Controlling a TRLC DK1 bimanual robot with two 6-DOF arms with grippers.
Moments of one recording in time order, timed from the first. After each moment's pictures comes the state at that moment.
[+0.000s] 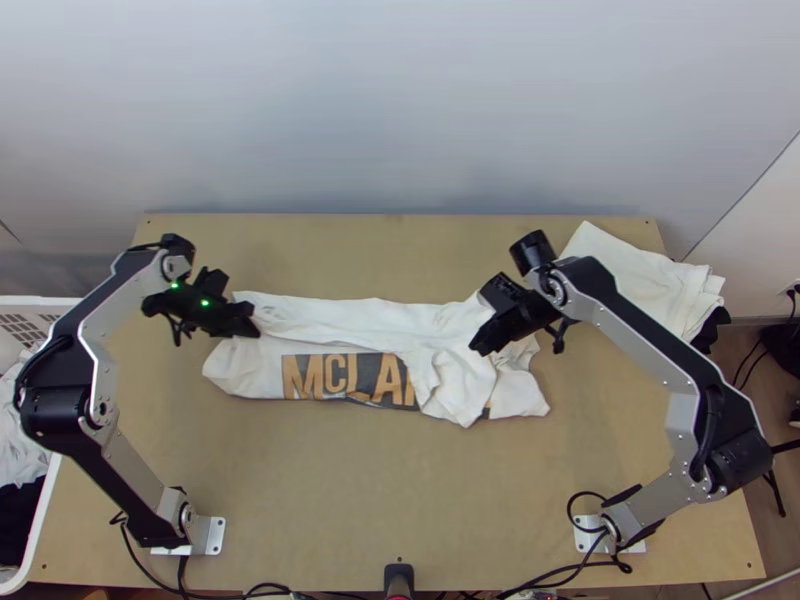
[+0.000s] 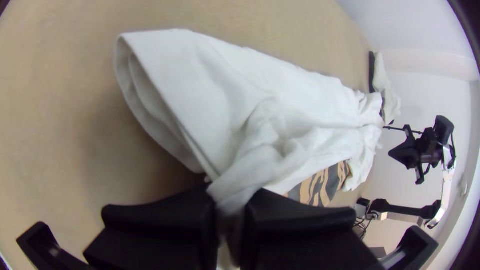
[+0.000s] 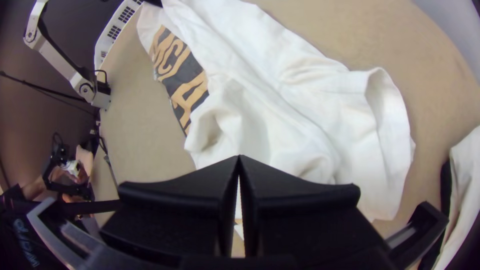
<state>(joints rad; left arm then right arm) 0.12 1.88 1.38 -1.03 0.54 0.16 0.42 1.69 1.36 -0.97 -0.52 -0.29</state>
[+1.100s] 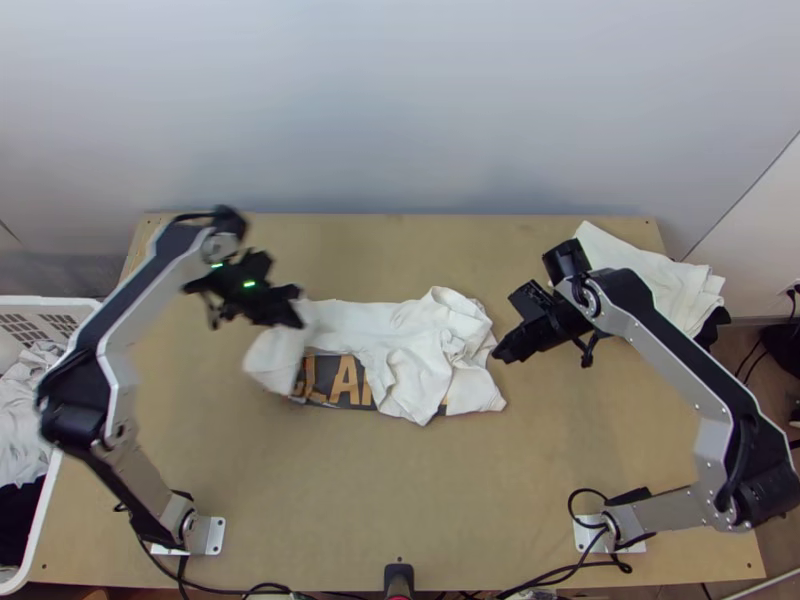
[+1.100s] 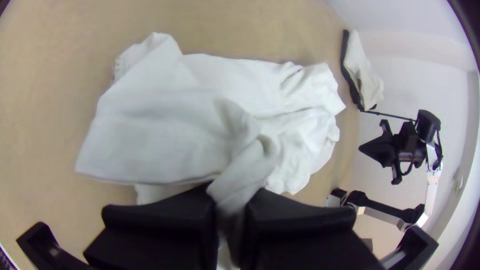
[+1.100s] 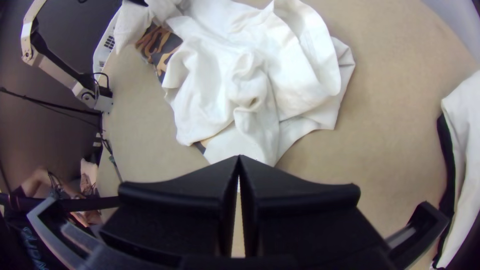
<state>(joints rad) -0.17 1.83 1.59 -1.20 0.57 -0.11 0.34 1.56 1.24 -1.01 -0.54 -0.29</state>
